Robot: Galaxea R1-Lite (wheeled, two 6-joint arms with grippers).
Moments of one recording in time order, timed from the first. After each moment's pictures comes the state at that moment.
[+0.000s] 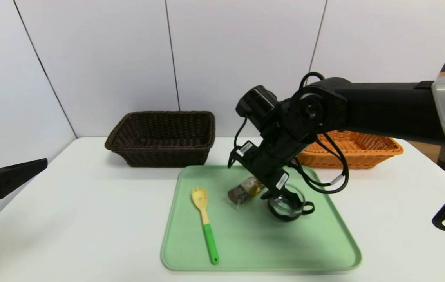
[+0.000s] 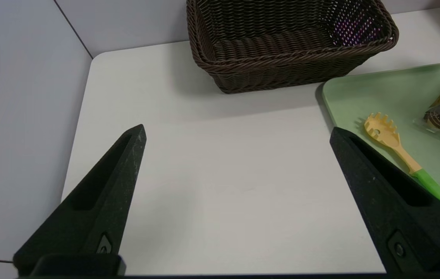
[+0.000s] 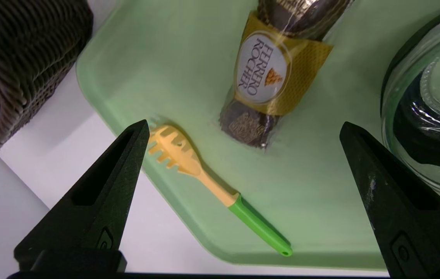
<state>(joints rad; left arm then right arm) -0.10 0.93 -0.80 0.11 0.00 0.06 0.67 2.17 -1.96 0.83 0.00 1.29</state>
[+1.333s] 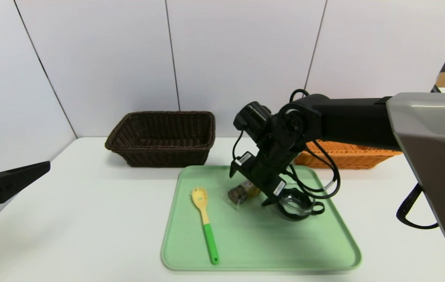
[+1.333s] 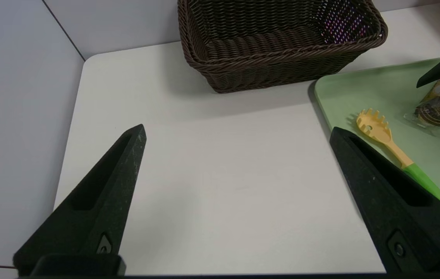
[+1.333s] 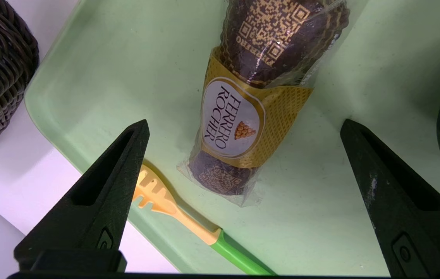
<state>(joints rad) -0.12 0.92 -0.79 0.11 0.00 0.06 0.65 2.26 -1.96 0.83 0.02 1.28</state>
